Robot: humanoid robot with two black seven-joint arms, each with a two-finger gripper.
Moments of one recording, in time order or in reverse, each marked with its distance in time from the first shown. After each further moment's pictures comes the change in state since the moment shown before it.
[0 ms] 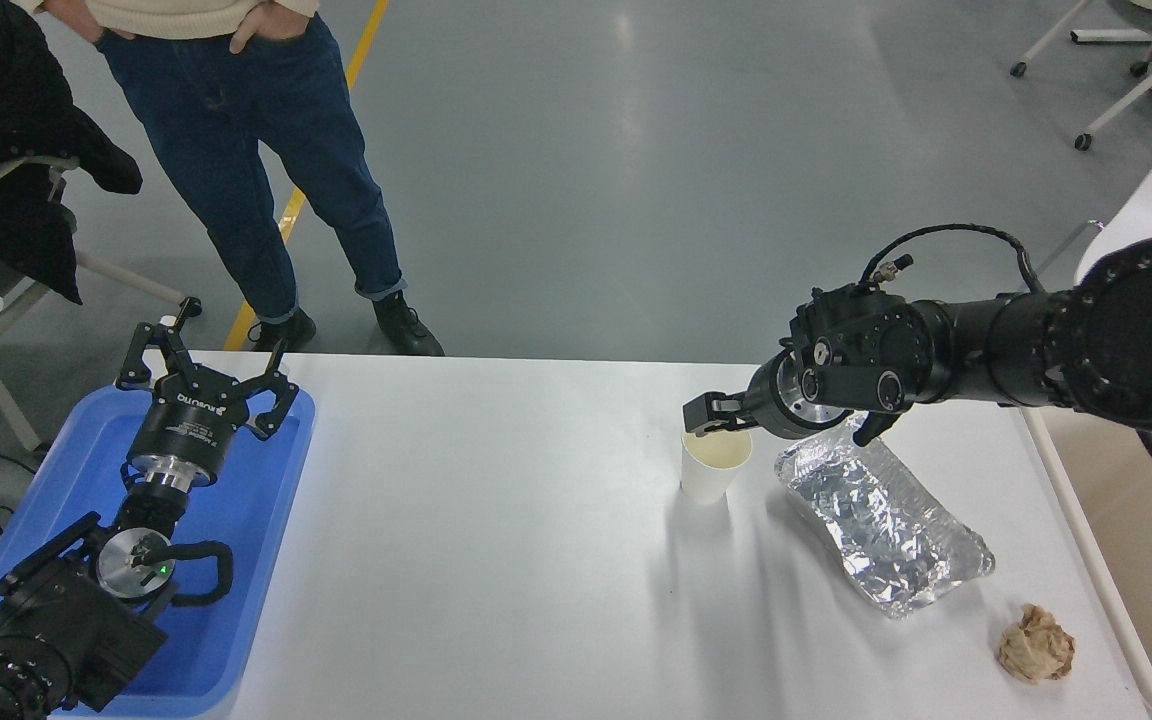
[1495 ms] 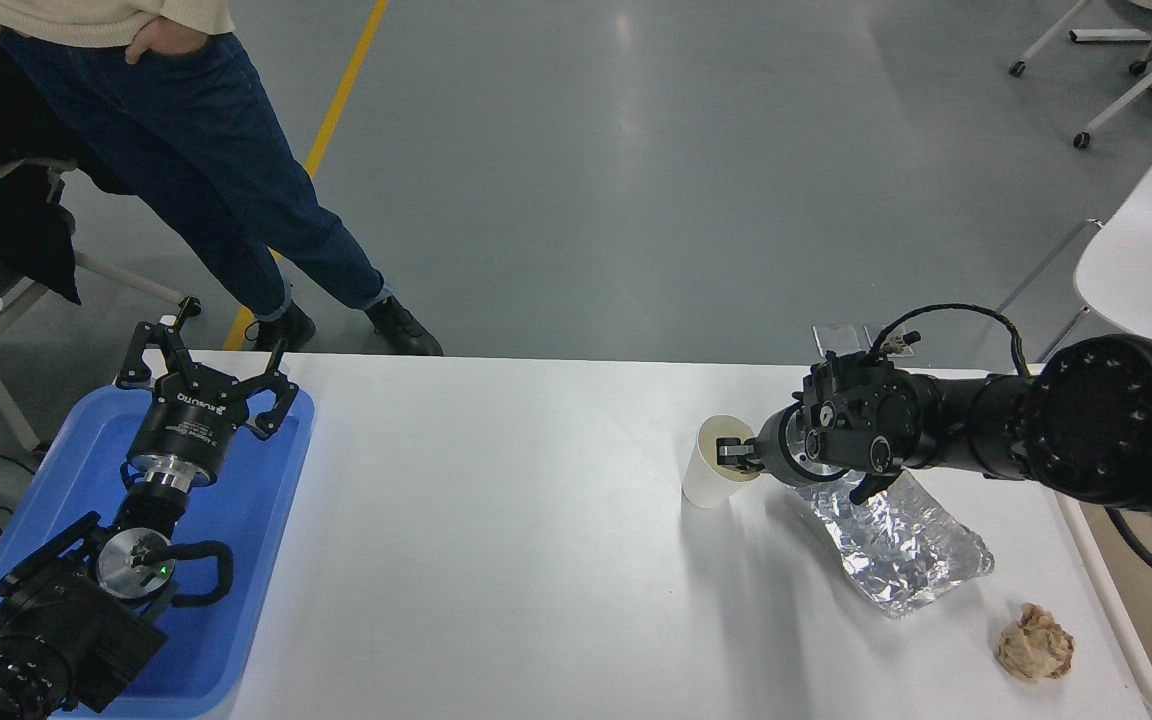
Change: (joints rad) left arm 0.000 0.000 0.000 0.000 0.000 0.000 0.000; right arm -0.085 0.006 0.028 -0.023 0.019 -0.018 0.000
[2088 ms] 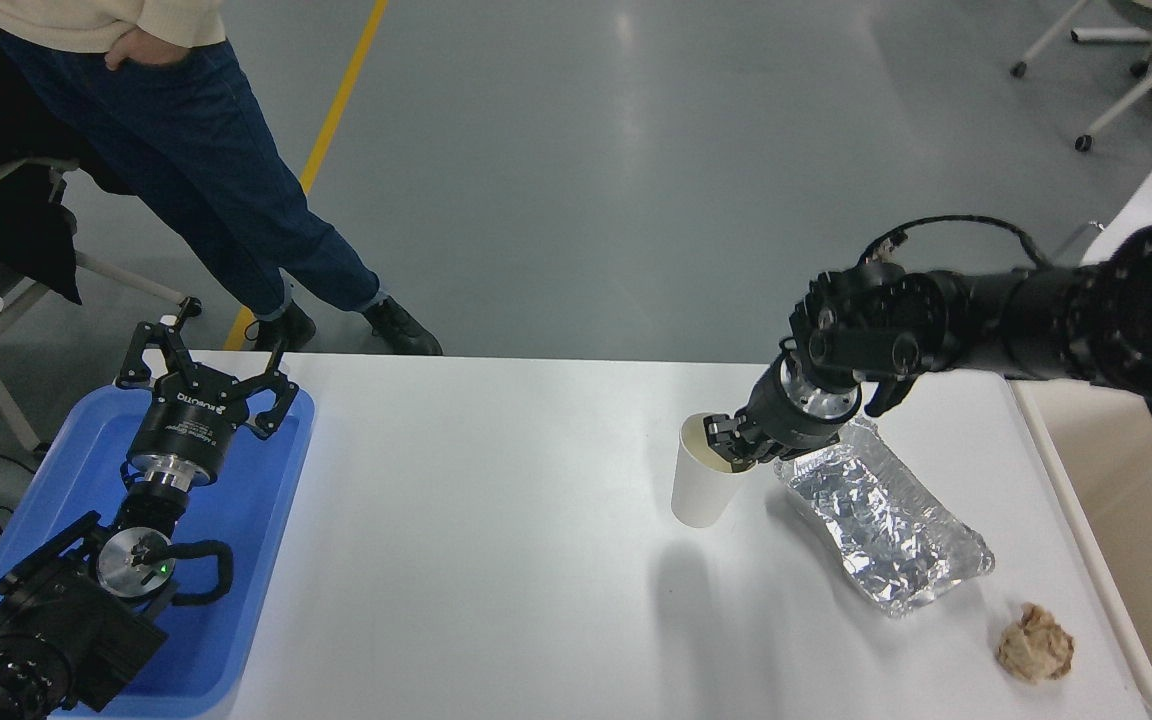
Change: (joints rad) left arm 0.000 0.000 0.000 0.000 0.001 0.000 0.000; right arm 0.374 -0.105 0.007 0.152 0.001 0.490 0.003
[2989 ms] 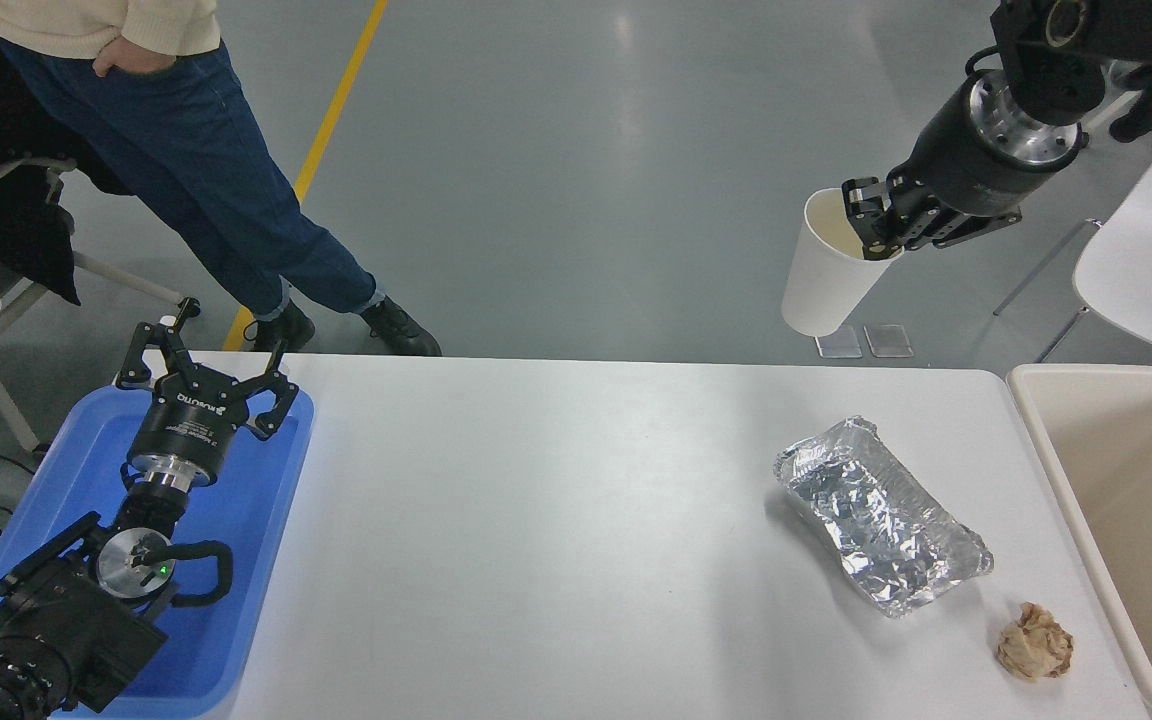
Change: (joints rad) left arm 0.000 0.000 0.000 0.000 -0.001 0.000 0.000; right arm 0.444 -0.202 -0.189 0.130 -0.004 0.085 0.001
